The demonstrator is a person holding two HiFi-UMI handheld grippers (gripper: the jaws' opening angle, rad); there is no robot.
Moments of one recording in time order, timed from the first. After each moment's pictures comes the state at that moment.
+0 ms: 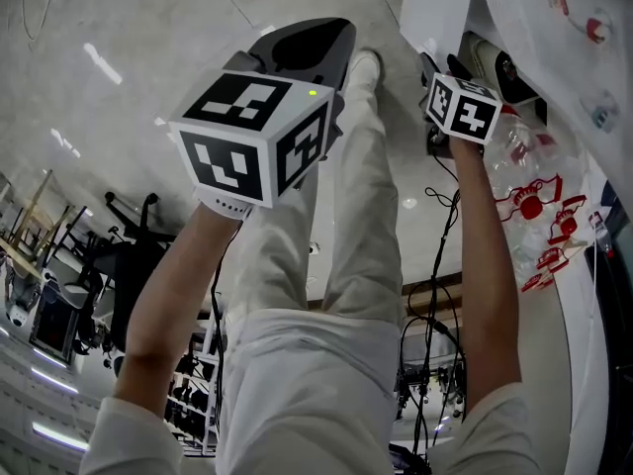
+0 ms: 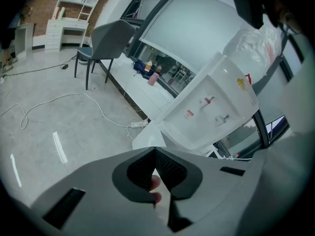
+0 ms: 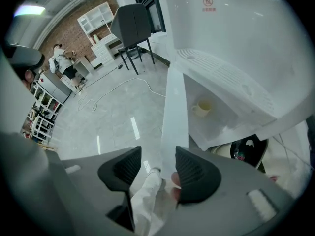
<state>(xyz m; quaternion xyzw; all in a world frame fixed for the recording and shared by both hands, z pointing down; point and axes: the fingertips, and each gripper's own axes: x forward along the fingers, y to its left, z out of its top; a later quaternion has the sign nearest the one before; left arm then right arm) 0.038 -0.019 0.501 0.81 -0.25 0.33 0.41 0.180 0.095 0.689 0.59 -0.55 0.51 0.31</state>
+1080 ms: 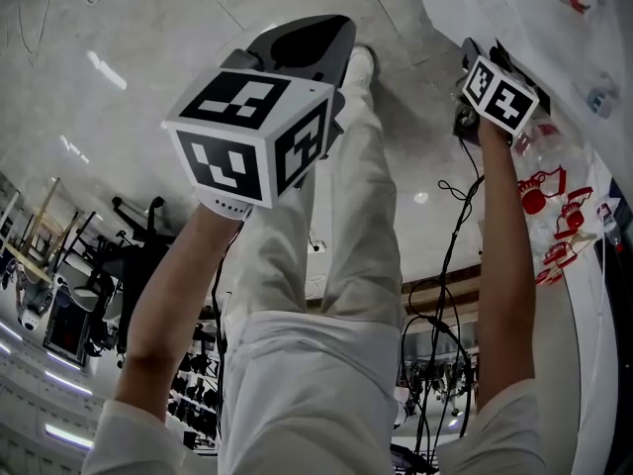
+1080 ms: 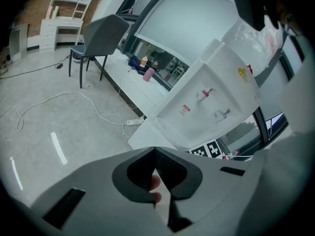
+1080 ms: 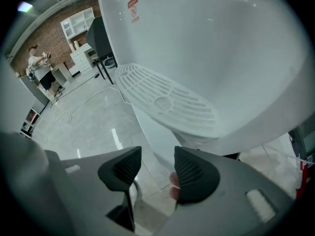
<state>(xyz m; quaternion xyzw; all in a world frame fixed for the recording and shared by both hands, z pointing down) 0.075 -0.007 0.508 0.82 -0.24 0.34 0.40 0.301 0.105 0.686 0.69 -0.46 0.48 0.30</state>
